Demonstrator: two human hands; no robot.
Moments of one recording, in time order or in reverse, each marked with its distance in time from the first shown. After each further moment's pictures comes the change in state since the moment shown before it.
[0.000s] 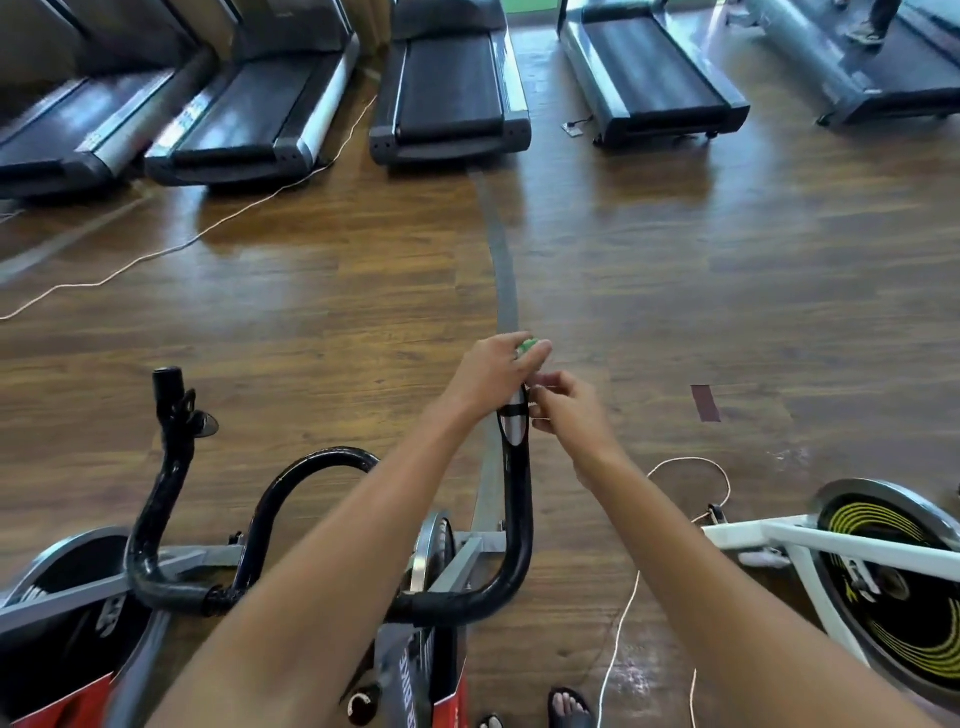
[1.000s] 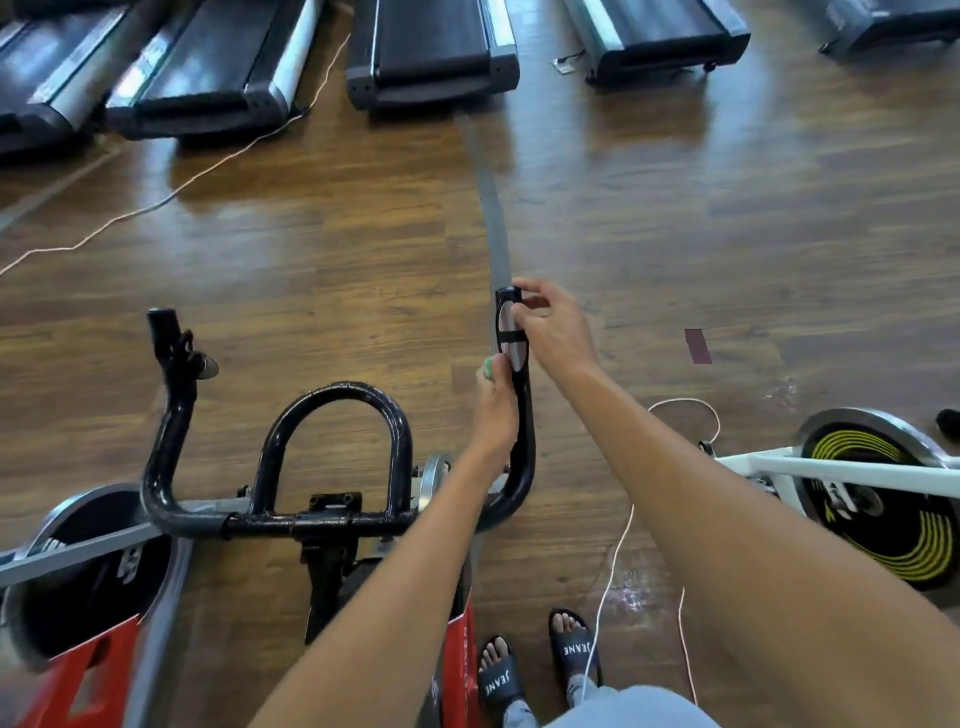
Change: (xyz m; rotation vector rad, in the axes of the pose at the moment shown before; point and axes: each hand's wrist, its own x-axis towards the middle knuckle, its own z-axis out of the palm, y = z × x) left_hand -0.103 -0.021 0.067 -0.692 0.115 -0.490; right_hand 0.001 -0.007 0.017 -0.190 0.102 -0.200
